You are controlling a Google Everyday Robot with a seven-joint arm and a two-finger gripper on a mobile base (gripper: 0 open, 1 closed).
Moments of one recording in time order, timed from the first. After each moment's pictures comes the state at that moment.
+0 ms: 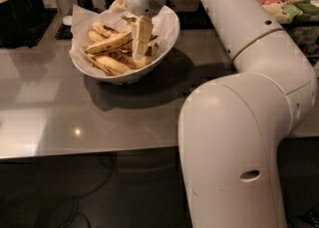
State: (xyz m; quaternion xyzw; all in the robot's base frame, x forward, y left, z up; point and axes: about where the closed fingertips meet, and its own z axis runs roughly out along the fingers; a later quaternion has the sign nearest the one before) arm 0.667 0.091 0.922 -0.82 0.49 0.17 0.25
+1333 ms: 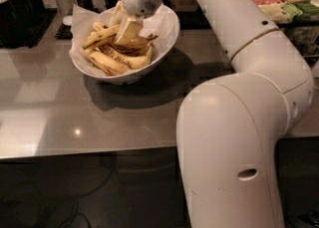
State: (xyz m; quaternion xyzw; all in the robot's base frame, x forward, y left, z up) arm 0.676 0.102 0.920 -0.82 0.49 0.17 0.26
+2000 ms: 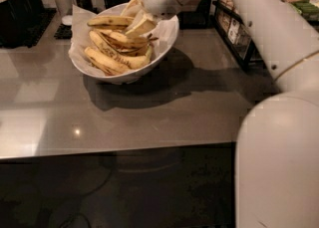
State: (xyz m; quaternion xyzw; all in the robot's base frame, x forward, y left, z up) arm 0.669 0.080 0.949 -0.77 0.45 0.20 0.40
